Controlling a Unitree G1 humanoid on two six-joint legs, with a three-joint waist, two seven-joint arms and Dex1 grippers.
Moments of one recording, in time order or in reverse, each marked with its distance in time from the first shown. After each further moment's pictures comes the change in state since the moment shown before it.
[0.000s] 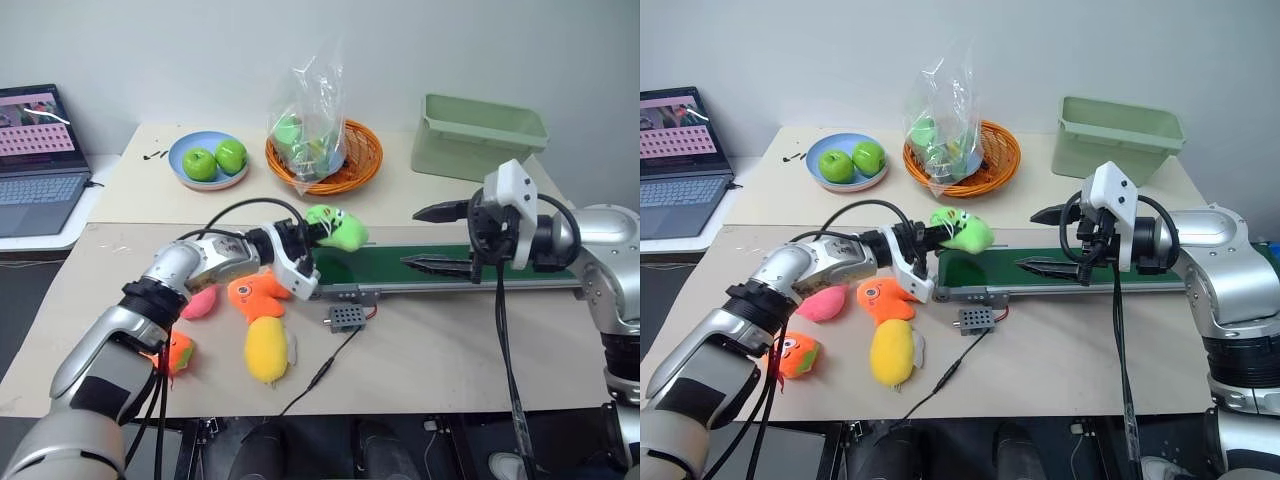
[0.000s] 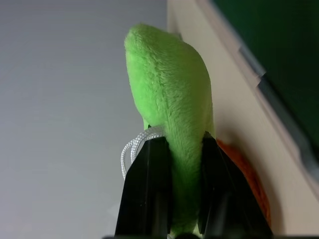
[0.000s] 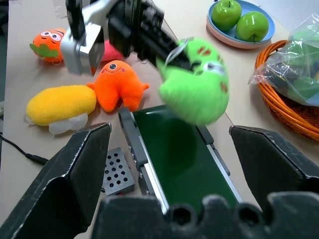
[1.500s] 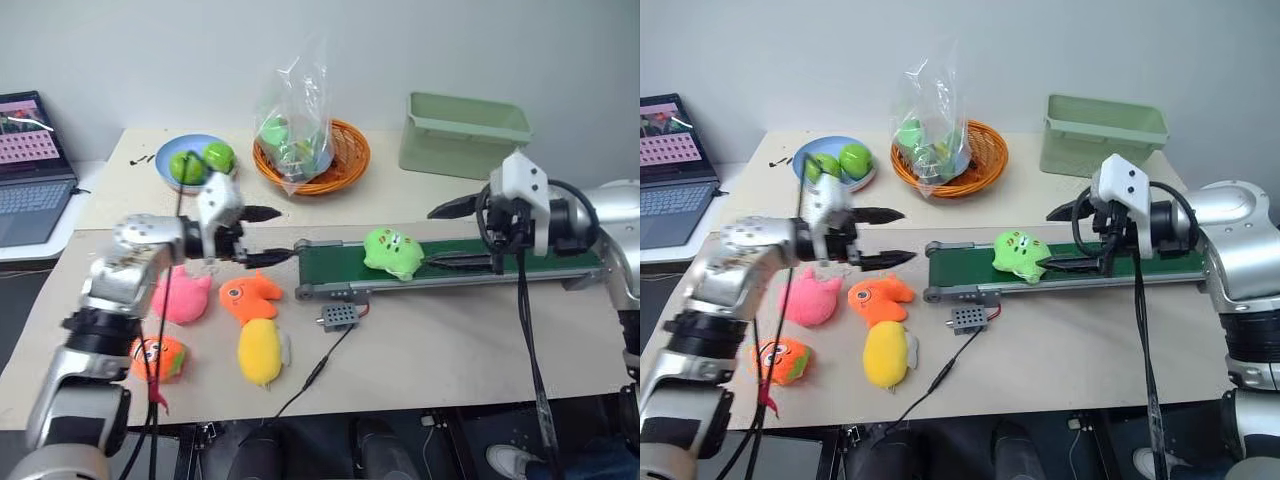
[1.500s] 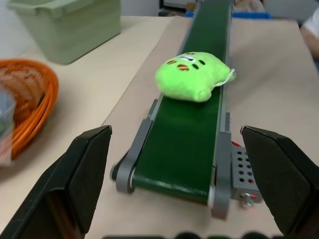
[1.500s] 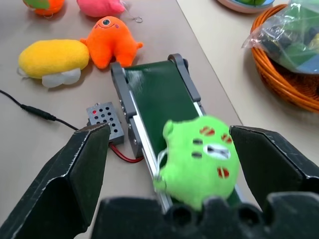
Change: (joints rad) left arm 0.300 0.138 0.589 -0.454 -1.482 1.198 -1.127; right arm -0.130 -0.088 0.079 0.168 -0.095 -0.088 0.179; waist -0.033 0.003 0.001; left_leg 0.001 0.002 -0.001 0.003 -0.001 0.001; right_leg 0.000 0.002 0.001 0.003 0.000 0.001
